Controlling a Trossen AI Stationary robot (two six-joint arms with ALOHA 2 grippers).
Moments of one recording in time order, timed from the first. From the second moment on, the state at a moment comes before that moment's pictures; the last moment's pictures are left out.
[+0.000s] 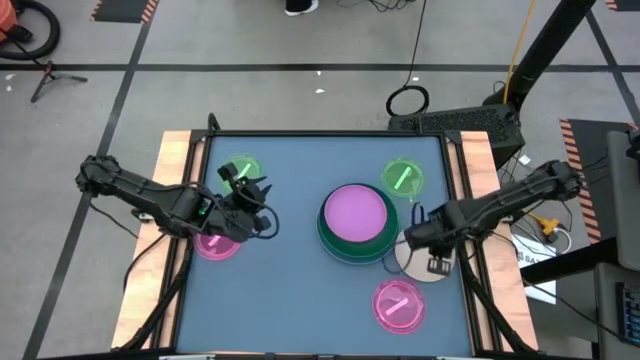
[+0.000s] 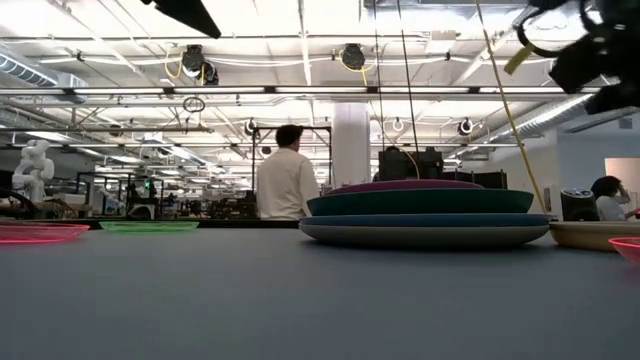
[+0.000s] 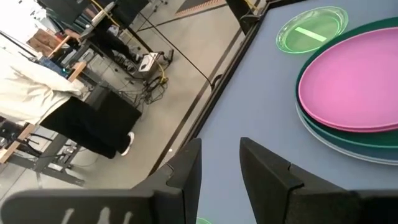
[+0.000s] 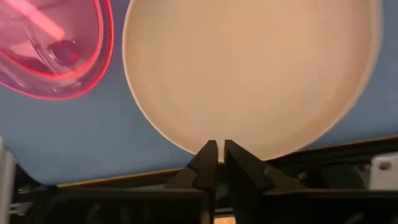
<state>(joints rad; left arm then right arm) -0.34 1.21 1.11 -0.79 -1.02 -0.23 0.34 1.19 0.83 -1.31 -0.23 0.60</state>
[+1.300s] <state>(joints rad) -0.35 1.21 1.11 -0.82 -1.02 -0.26 0.75 1.41 0.67 -0.83 -0.16 0.93</state>
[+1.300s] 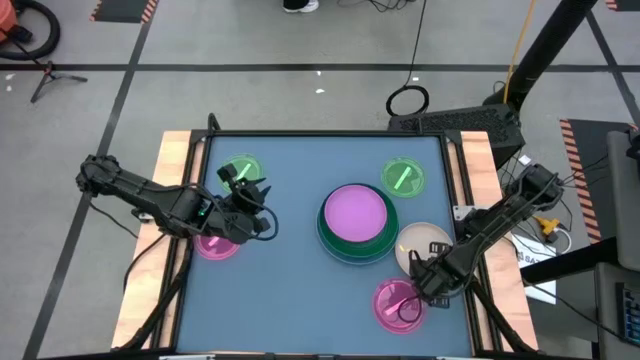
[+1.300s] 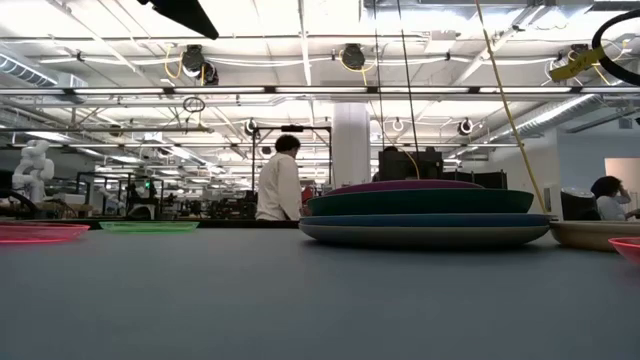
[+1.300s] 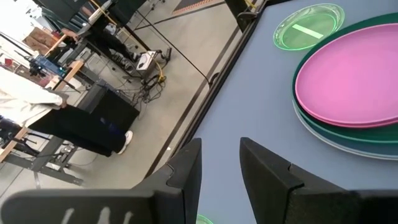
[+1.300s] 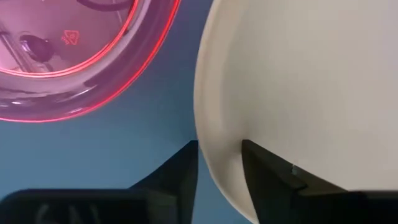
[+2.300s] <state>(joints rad) -0.35 1.21 1.11 -0.81 -1.02 -0.26 0.75 1.18 0.73 -1.02 0.00 1.05</state>
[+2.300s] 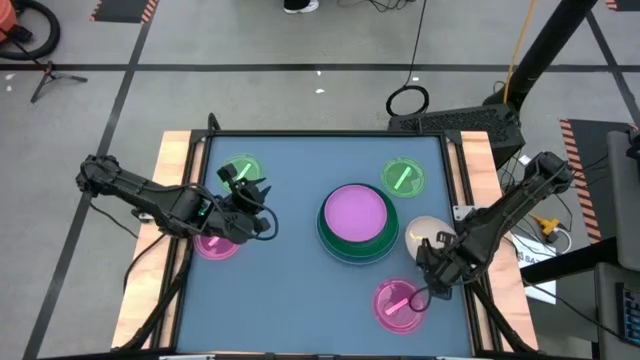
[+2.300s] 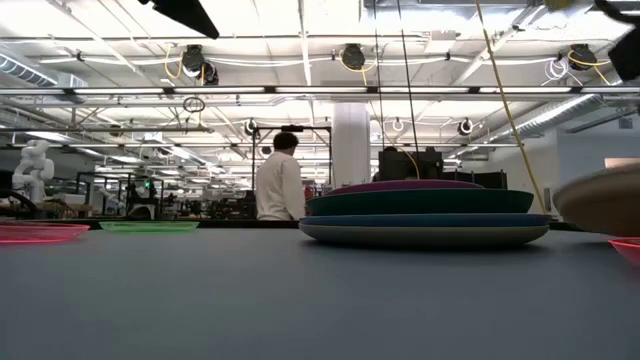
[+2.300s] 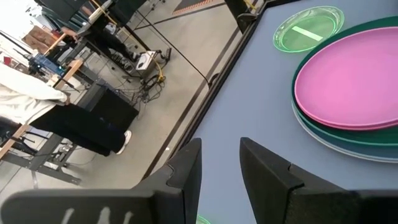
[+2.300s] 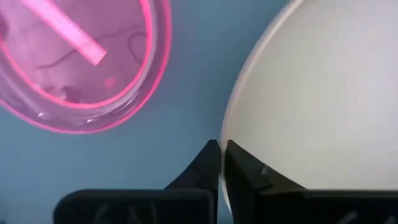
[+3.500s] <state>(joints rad) -0.35 1.21 1.11 -0.81 -1.02 -0.26 0.24 1.55 1.24 -1.11 0.22 0.04</state>
